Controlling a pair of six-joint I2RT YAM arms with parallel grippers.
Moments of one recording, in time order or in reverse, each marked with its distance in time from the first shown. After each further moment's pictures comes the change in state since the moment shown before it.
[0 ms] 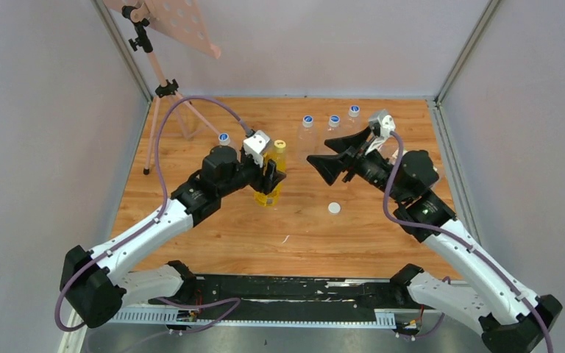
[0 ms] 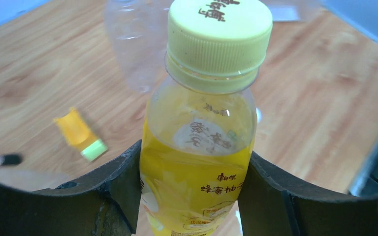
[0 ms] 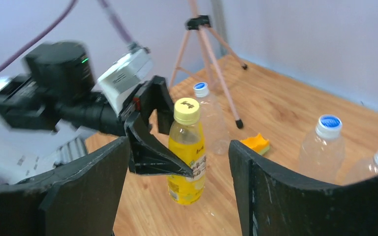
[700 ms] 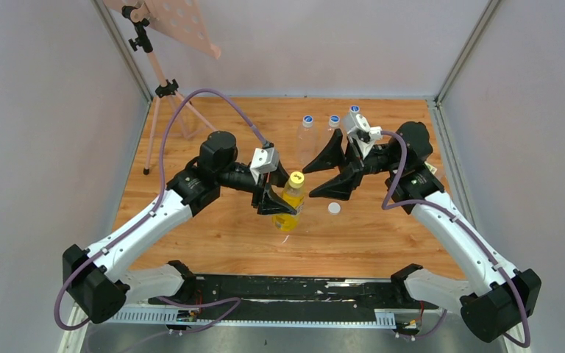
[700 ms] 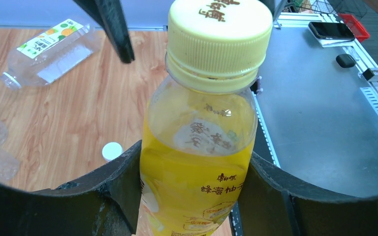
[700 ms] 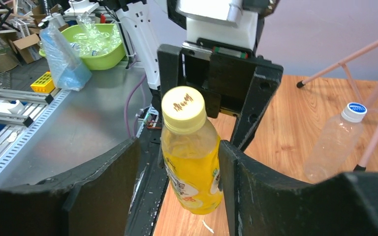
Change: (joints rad) left arm 0.063 0.031 0.171 -0.118 0.995 0.195; right arm -0.214 0.200 0.138 0.140 -1.105 -0.092
